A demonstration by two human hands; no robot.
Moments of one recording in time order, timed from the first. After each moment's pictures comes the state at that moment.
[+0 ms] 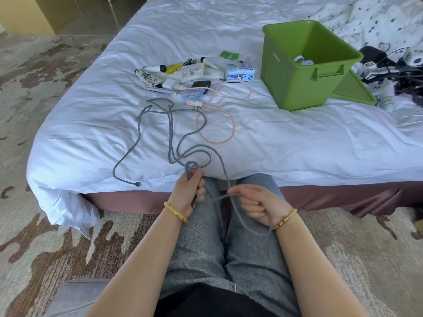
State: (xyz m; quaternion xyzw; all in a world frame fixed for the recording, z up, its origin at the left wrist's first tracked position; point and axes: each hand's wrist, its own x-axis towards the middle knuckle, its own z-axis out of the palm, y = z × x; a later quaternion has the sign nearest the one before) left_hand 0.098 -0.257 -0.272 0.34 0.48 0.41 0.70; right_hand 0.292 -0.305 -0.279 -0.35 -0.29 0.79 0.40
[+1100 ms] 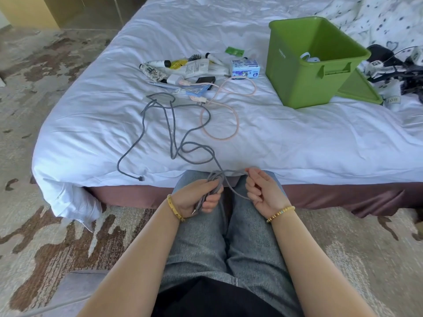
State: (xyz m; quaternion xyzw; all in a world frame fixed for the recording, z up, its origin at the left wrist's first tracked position) left_hand 0.089 -0.265 -0.270 0.43 0.34 0.17 0.82; right_hand 0.280 -0.294 -0.284 -0.41 -0.19 0.68 0.58
